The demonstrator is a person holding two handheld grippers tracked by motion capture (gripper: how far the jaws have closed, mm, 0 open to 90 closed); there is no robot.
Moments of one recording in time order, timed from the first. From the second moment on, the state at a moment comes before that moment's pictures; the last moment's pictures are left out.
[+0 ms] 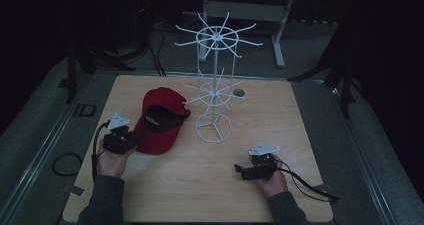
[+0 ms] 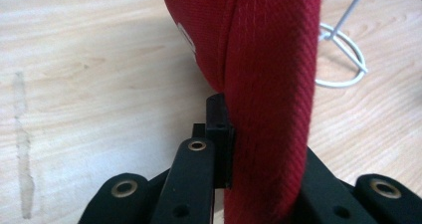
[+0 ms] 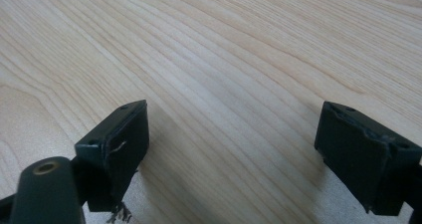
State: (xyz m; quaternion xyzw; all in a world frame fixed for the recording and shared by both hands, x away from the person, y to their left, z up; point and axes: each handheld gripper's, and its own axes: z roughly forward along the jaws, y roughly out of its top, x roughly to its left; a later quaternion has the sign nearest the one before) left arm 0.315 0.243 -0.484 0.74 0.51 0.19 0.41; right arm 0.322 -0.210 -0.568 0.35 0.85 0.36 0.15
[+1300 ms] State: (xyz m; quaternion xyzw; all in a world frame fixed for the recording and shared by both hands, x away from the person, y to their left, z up) left arm 0.316 0.251 -0.419 0.69 0.49 0.27 0.46; right arm 0.322 -0.210 -0.568 0.35 0.85 0.36 0.15
